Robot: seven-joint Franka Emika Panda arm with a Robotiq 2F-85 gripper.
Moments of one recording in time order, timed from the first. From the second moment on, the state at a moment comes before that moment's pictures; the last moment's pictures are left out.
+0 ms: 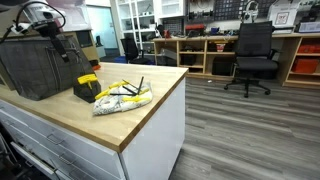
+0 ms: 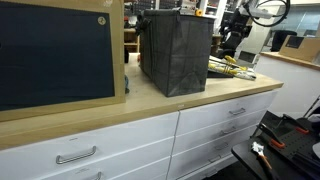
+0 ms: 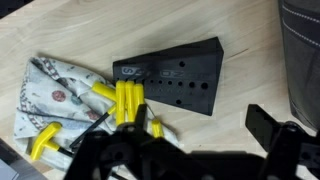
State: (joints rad) arm 0.09 -0.12 -0.01 -2.21 -0.03 2.25 0.52
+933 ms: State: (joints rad) arm 0.06 0.06 0.02 -2.23 -0.01 2.22 0.49
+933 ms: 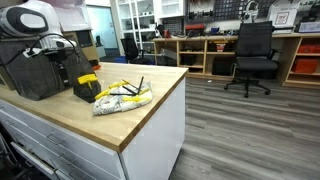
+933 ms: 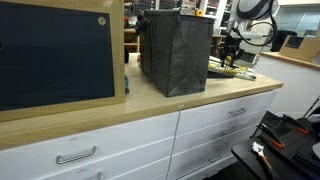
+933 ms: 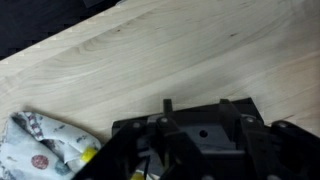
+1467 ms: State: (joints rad) arm 0.09 0.12 0.05 -2.23 -0.02 2.28 0.38
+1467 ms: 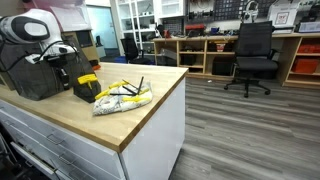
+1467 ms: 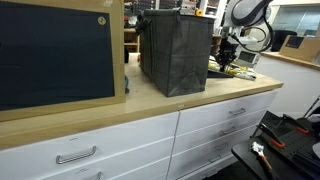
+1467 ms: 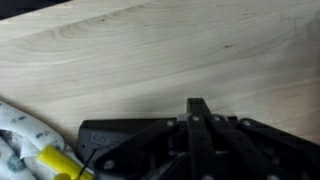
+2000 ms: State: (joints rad) arm 0.10 0.18 0.05 -2.19 -0.02 2.33 0.31
